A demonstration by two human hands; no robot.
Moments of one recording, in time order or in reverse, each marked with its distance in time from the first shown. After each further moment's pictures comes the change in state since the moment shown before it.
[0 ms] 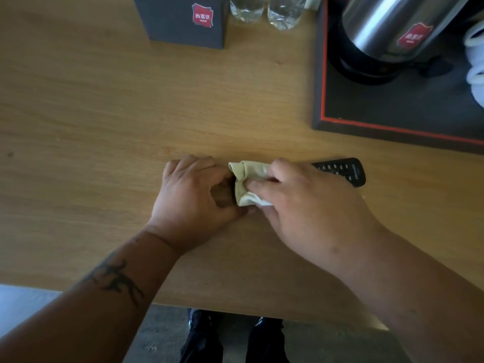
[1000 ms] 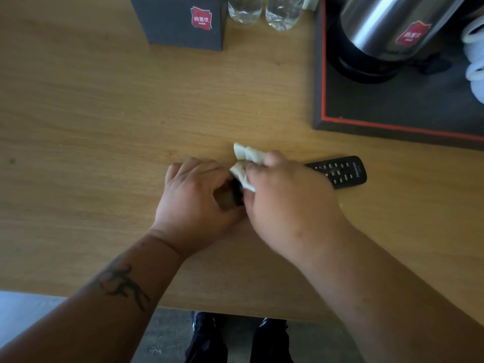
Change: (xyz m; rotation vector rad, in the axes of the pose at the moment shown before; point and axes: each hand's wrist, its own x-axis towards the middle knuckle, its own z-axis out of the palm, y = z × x) left_hand -0.001 0.002 -0.001 -0.048 0.042 0.003; right_hand 0.026 -0.027 0.009 0.026 0.099 0.244
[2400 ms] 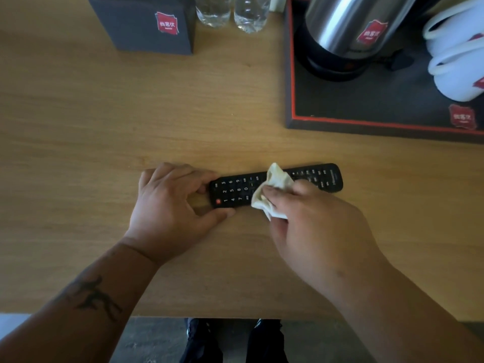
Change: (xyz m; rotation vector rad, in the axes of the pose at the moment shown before) left_hand 0.000 -0.004 0.000 0.005 -0.048 0.026; right_hand -0.057 0.046 -0.011 0.027 -0.083 0.114
